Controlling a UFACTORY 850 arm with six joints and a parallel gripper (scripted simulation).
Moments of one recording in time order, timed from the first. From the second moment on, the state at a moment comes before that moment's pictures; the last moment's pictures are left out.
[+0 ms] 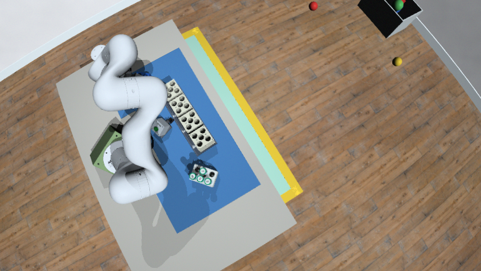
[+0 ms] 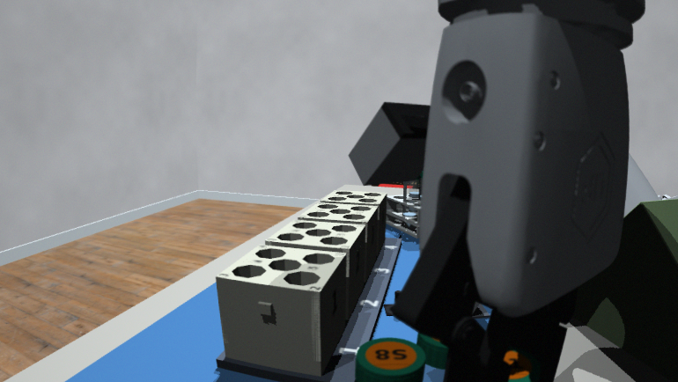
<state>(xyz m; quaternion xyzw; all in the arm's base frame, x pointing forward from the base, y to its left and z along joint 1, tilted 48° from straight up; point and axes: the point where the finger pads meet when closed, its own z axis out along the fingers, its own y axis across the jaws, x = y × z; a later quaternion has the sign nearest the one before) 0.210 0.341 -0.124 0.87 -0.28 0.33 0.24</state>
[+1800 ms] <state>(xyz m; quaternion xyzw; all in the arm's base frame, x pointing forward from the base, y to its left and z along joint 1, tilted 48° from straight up) 0.187 0.375 -0.087 0.87 -0.28 0.33 0.24</state>
